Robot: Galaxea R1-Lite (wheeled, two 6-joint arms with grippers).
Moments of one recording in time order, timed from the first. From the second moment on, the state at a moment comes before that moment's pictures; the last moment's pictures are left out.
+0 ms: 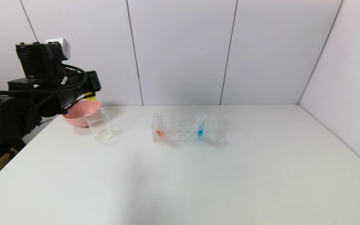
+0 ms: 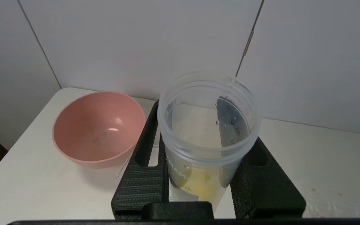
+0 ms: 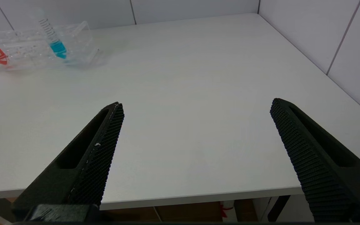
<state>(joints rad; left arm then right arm) -0.18 1.72 -1.08 -0.58 0.31 -0.15 0.00 0.00 0.00 0.00 -0.04 0.10</state>
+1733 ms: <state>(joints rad) 0.12 1.68 -1.01 -0.58 0.04 -0.09 0.00 0.00 0.00 0.00 -0.04 0.10</state>
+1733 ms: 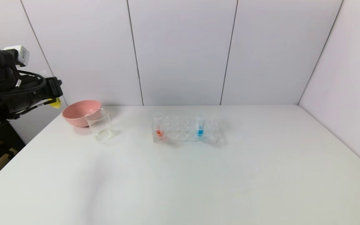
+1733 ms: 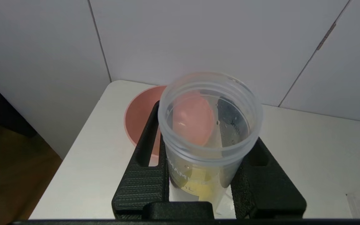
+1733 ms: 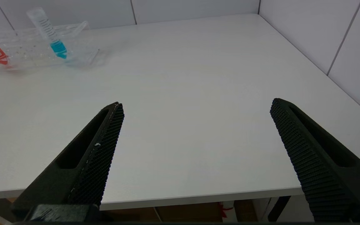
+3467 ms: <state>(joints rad) 0.28 1.80 -1.21 -0.37 -0.45 0.36 0.00 0.00 0.00 0.00 -0.04 0.10</state>
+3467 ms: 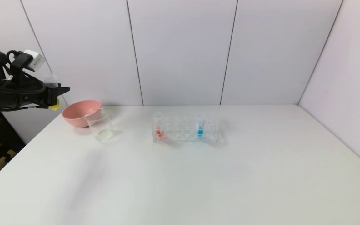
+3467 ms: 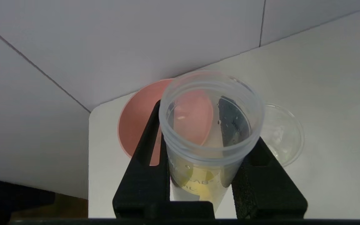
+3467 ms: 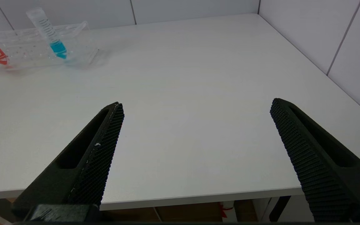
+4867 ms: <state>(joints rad) 0.36 1.96 -1.70 0.42 -0.63 1.28 0.00 0.00 0.00 0.00 -0.04 0.10</state>
